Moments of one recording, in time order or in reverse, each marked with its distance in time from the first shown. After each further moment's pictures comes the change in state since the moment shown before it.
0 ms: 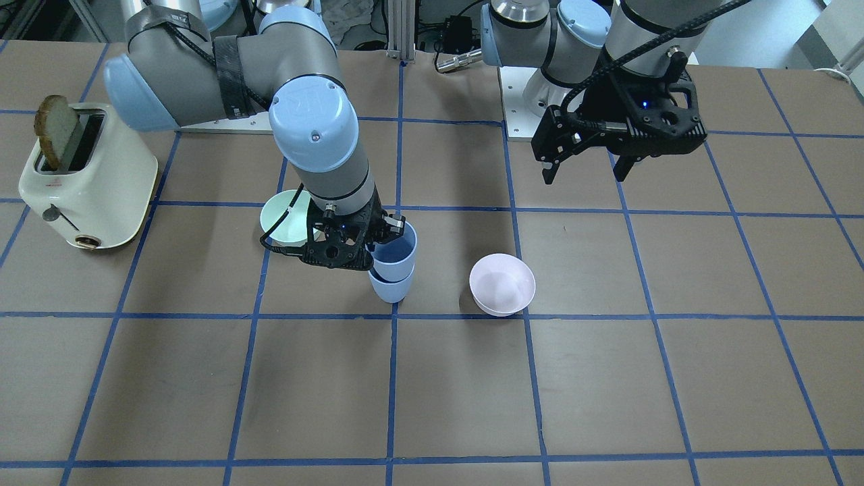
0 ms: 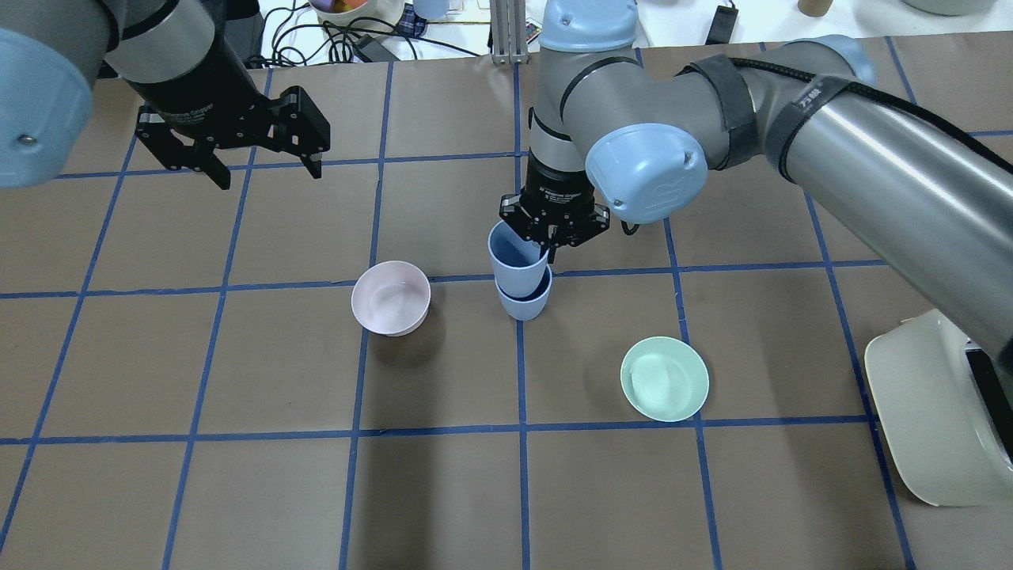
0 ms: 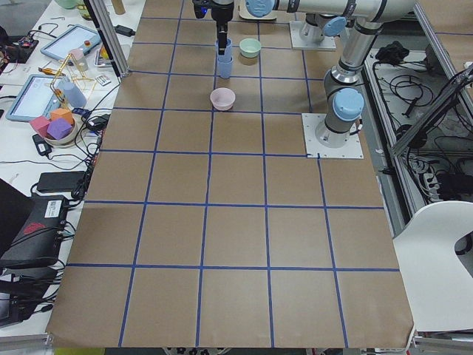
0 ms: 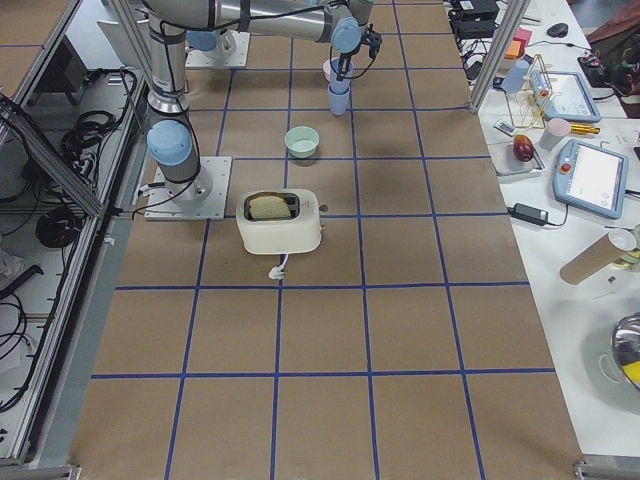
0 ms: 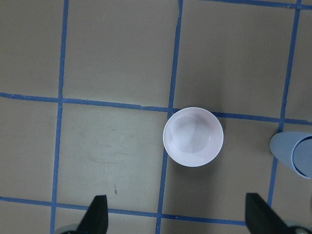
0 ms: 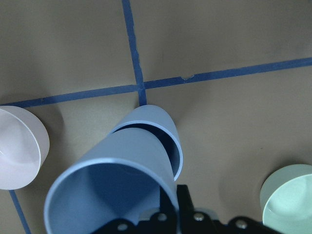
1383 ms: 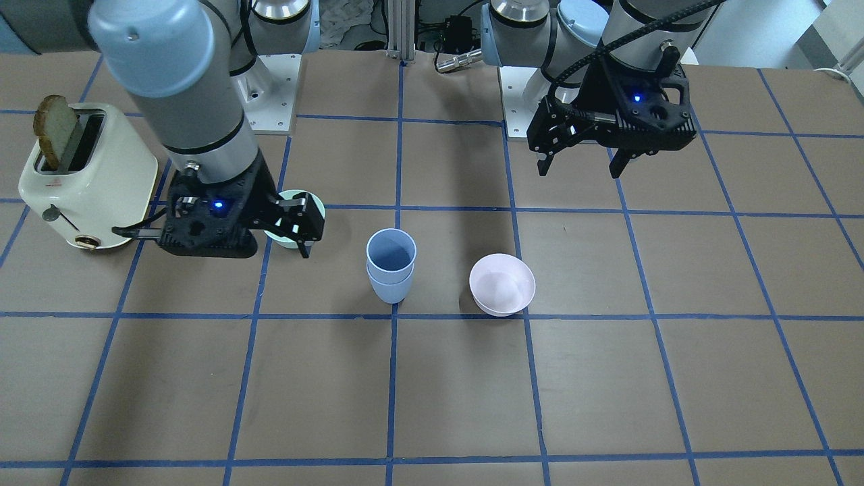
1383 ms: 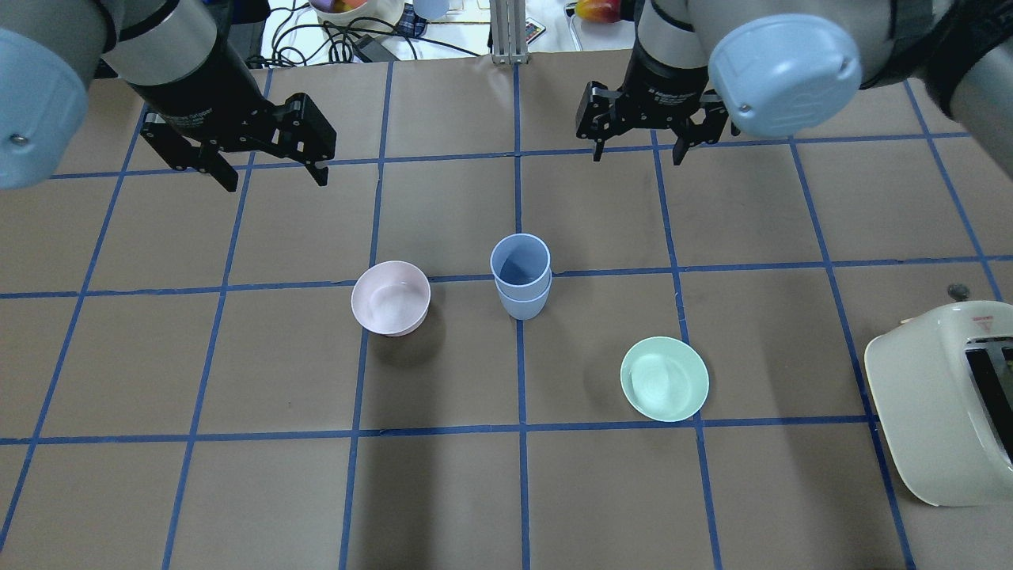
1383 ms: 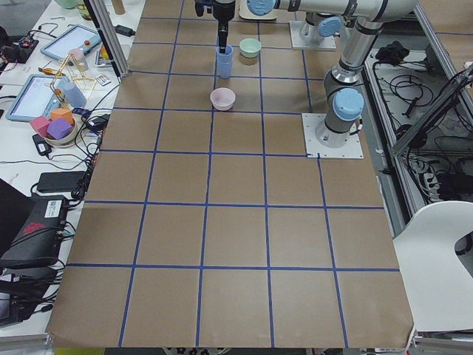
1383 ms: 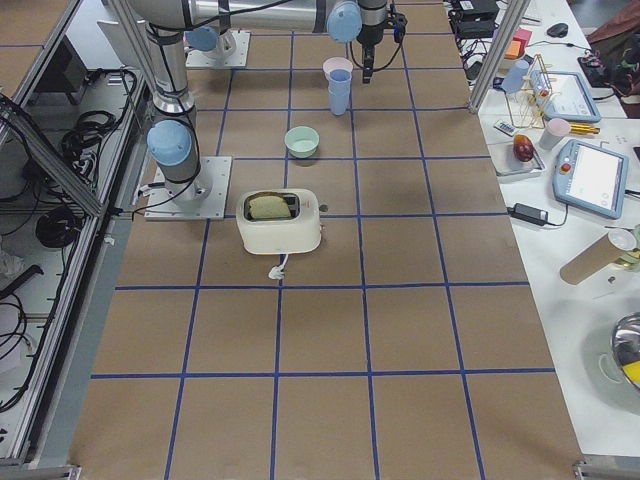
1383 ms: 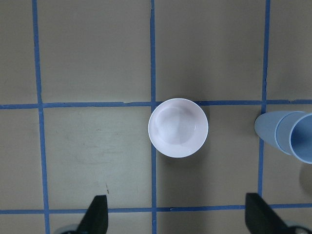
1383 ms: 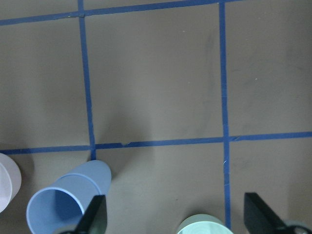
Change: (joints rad) left arm -0.002 0.006 0.007 -0.023 -0.004 0.057; right arm -0.205 -0.114 -0.093 0.049 -0.082 -0.286
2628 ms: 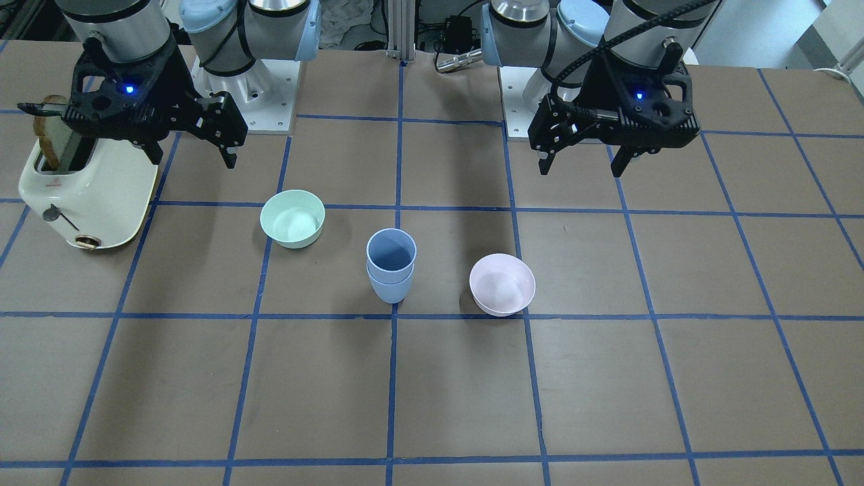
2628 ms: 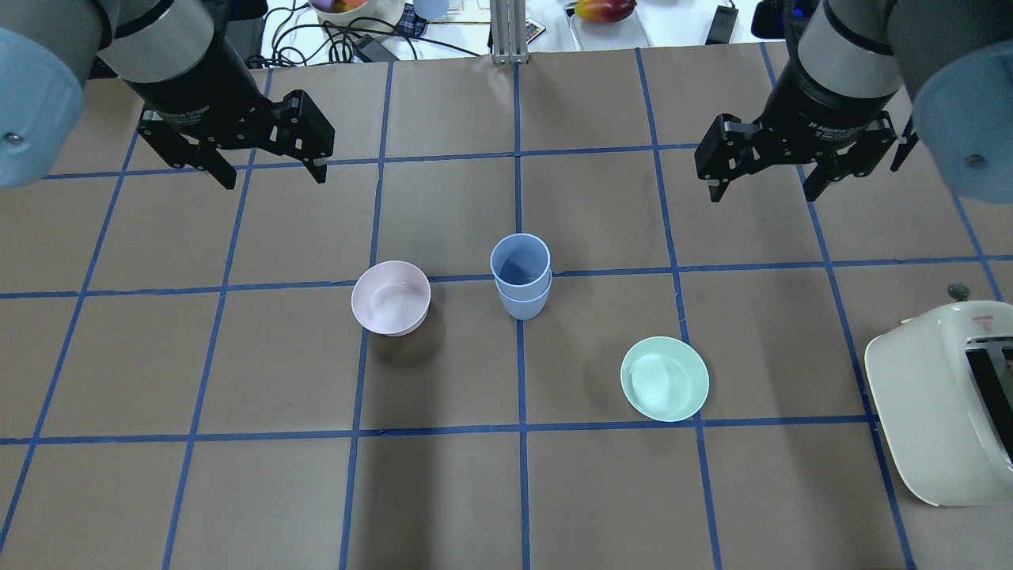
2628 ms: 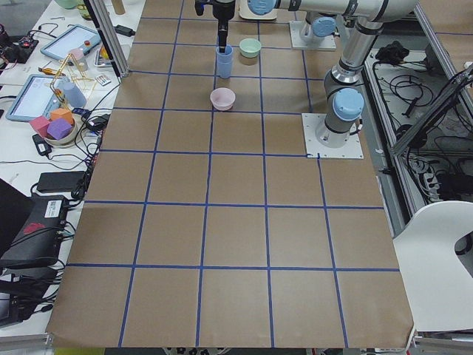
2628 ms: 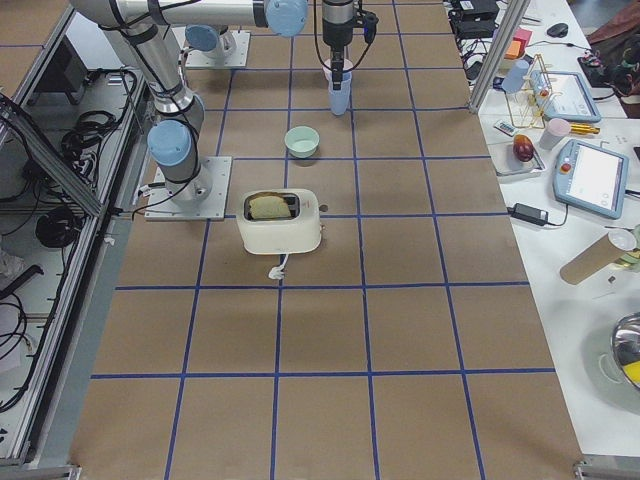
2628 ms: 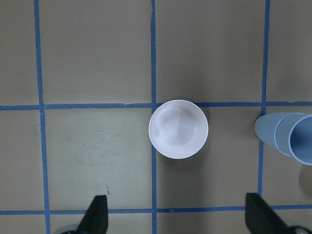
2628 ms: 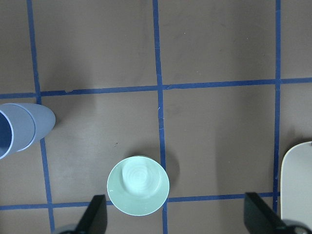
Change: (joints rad) left arm 0.001 0.002 0.003 0.001 -0.001 -0.001; right arm -0.108 -0.266 0.159 0.140 -0.063 -0.122
